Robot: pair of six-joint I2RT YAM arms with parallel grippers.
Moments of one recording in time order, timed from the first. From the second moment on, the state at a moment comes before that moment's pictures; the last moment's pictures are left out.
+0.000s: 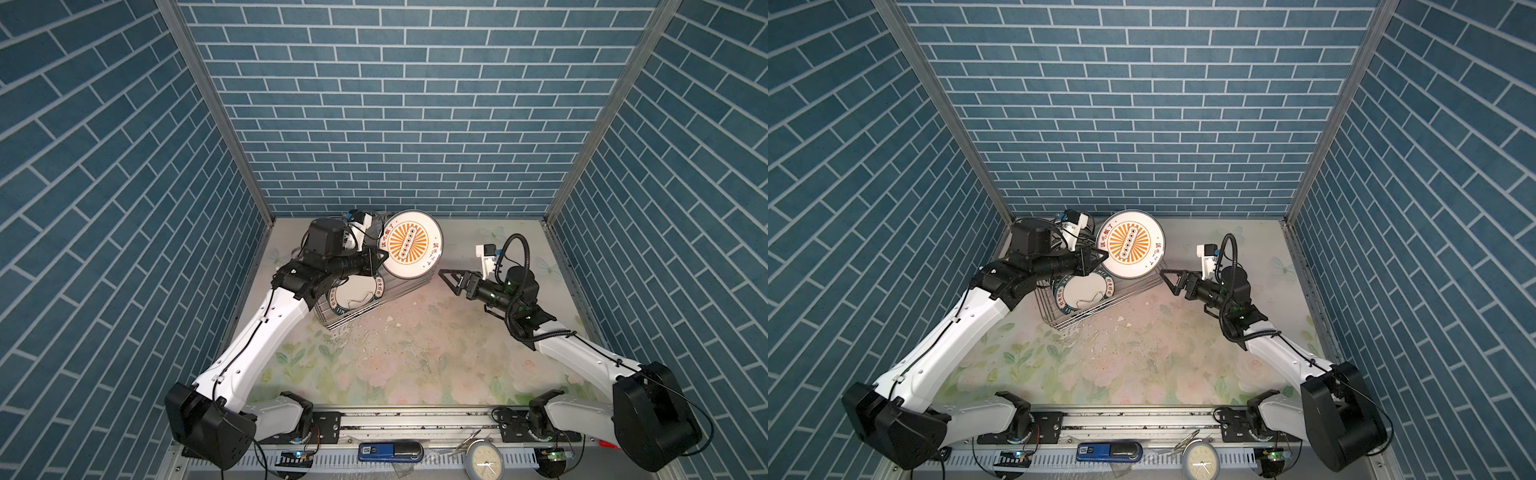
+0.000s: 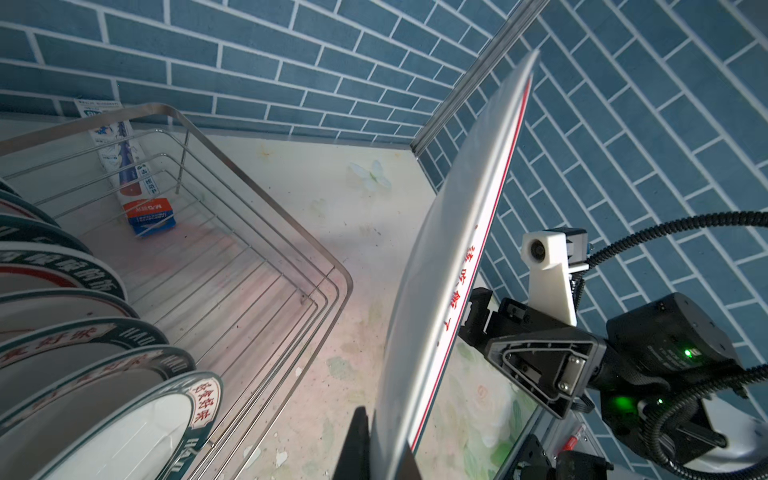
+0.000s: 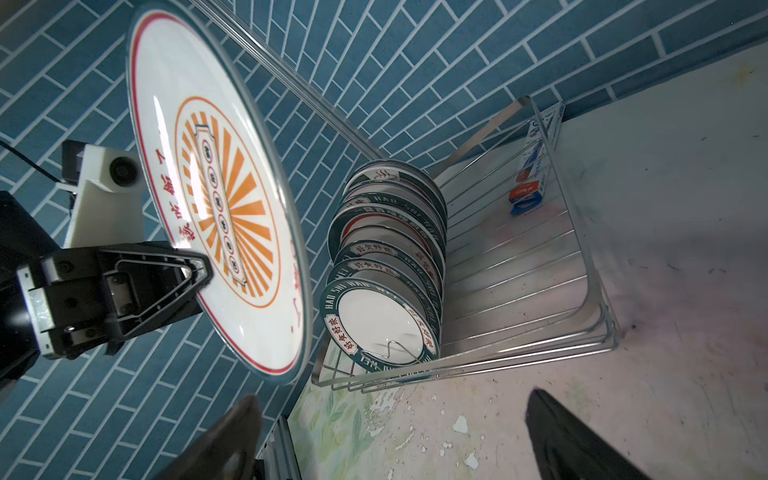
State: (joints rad) left arm -0.42 1.26 1.27 -0.49 0.44 -0.43; right arm 0.46 1.21 0.61 0.49 -0.56 0.78
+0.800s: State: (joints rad) left arm -0.38 1.40 1.14 -0.27 0.66 -0.64; right arm 0.46 1.40 0.66 0.74 -0.65 0.79
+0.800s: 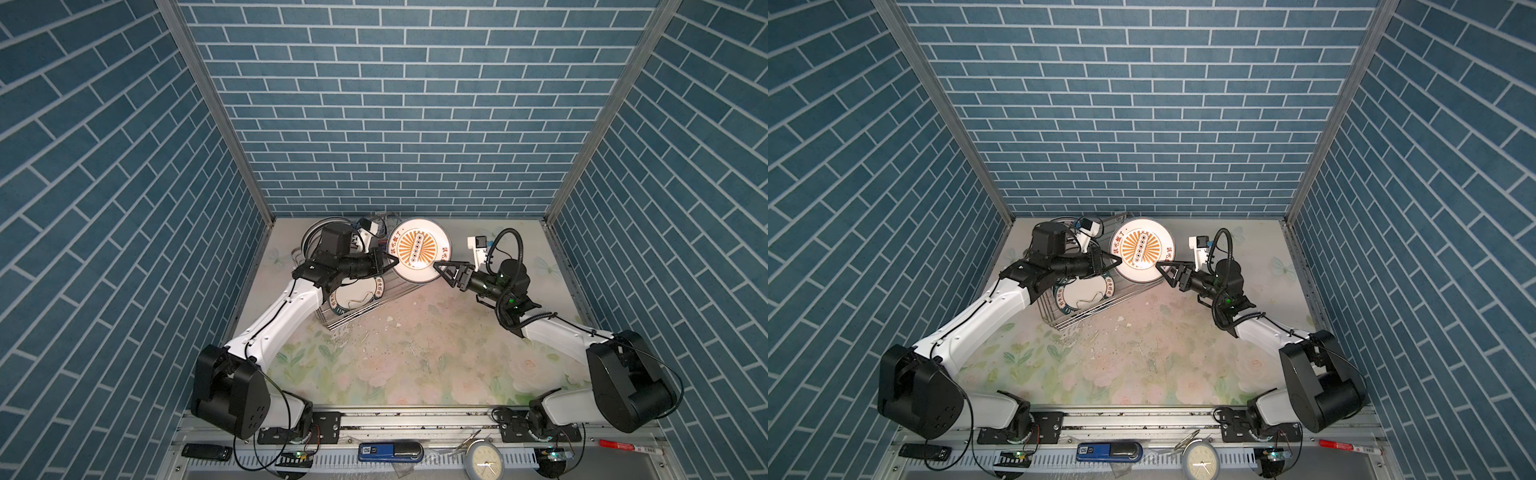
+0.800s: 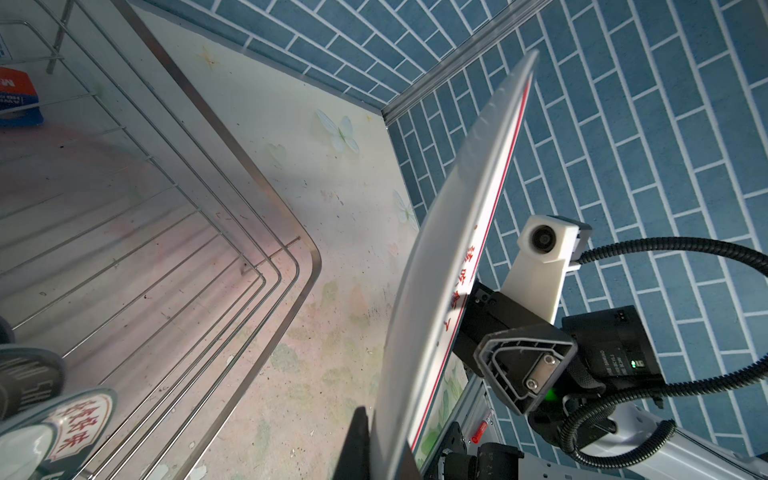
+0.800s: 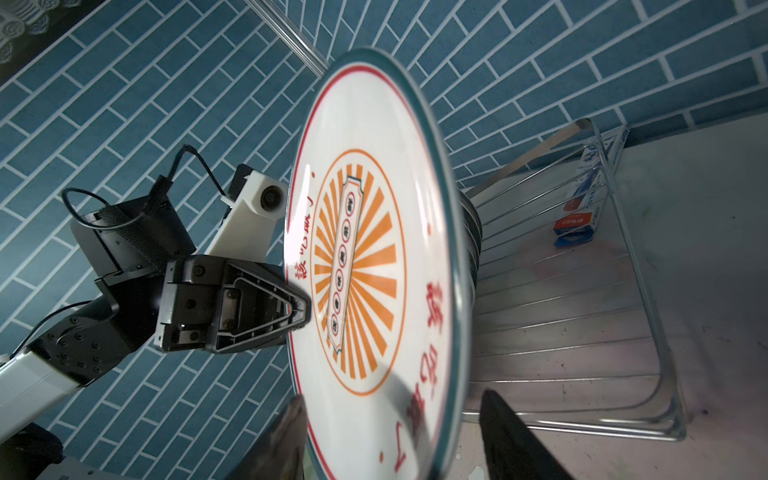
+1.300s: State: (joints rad) left arm -0.37 1.43 1.13 -0.22 0.71 -0.66; right arm 0.45 1.42 0.67 0.80 -0.65 0.83
